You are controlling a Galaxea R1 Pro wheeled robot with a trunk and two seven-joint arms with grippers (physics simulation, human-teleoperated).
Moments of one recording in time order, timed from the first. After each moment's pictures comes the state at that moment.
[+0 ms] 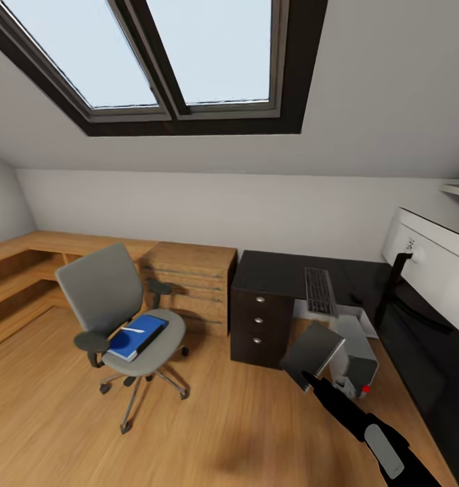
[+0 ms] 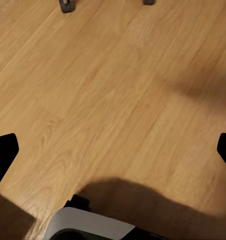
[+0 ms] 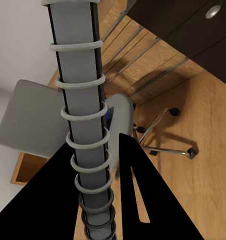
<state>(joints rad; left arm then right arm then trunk) -0.04 -0.04 0.07 -0.40 0.26 -0.31 0.06 -0.41 -0.14 -0.14 -0.64 -0.75 0.30 0.65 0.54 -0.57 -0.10</state>
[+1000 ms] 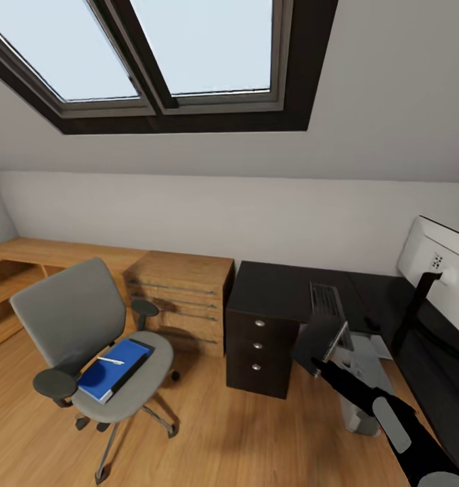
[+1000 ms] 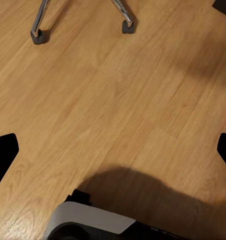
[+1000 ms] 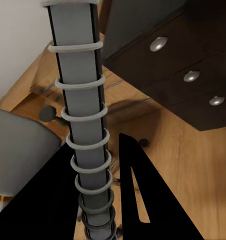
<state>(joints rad) -0.04 -0.04 0.06 -0.38 0.26 -0.31 0.06 -0.46 -0.19 -0.13 -0.76 -0.68 0.41 0.49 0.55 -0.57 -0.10</state>
